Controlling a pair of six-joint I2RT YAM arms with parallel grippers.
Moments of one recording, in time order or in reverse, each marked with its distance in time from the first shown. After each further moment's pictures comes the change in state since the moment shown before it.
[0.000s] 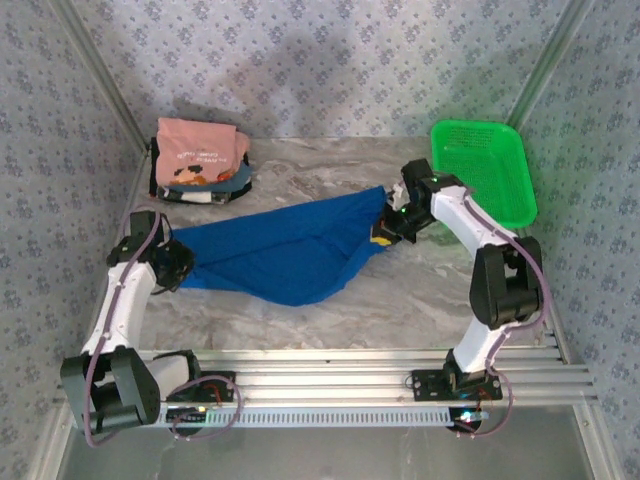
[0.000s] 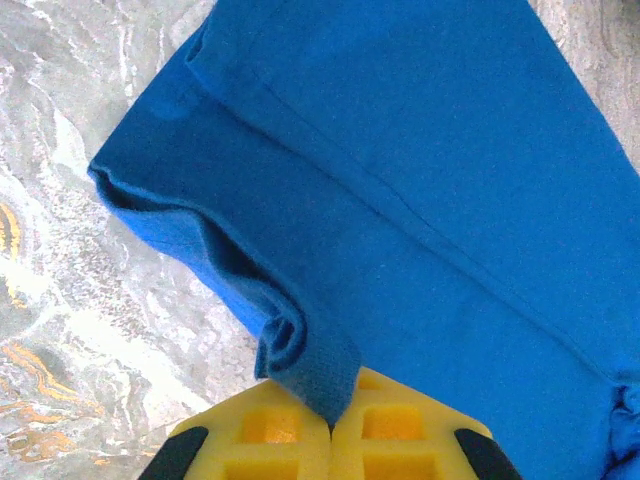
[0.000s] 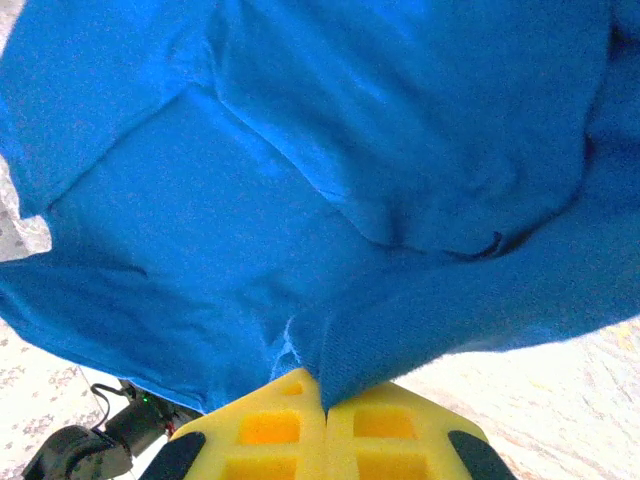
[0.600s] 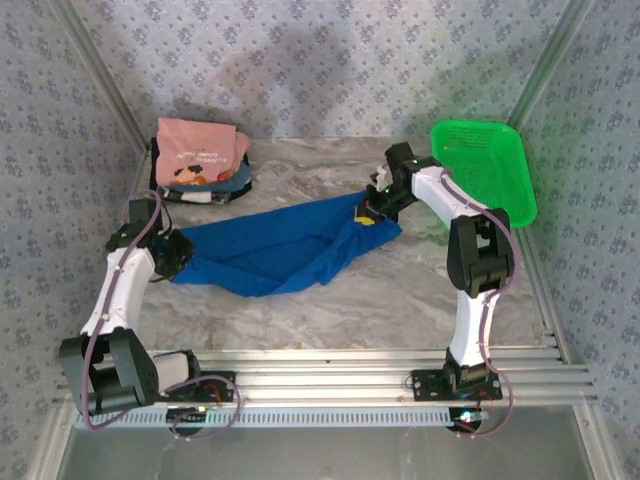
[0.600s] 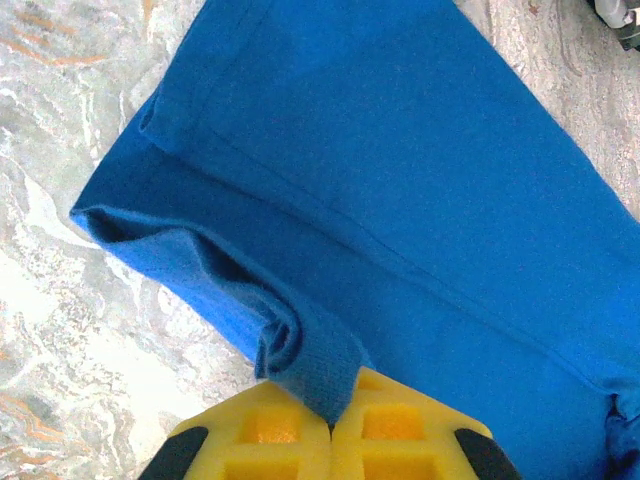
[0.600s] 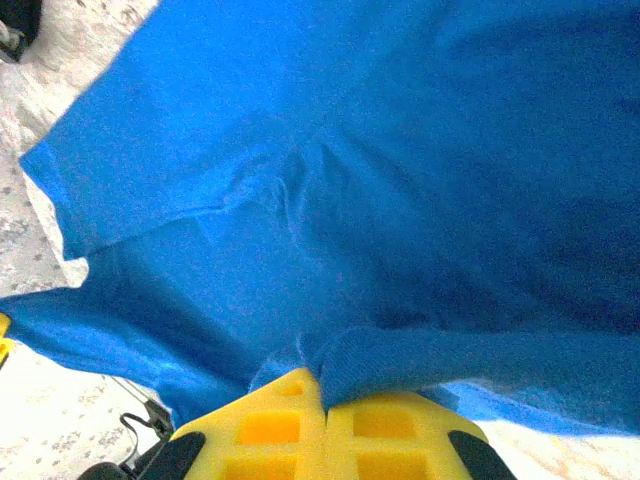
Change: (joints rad) left arm 0.000 0.095 0.089 0.004 -0.004 0.057; right arm 0.016 0.280 0.278 0.041 -0.053 0.008
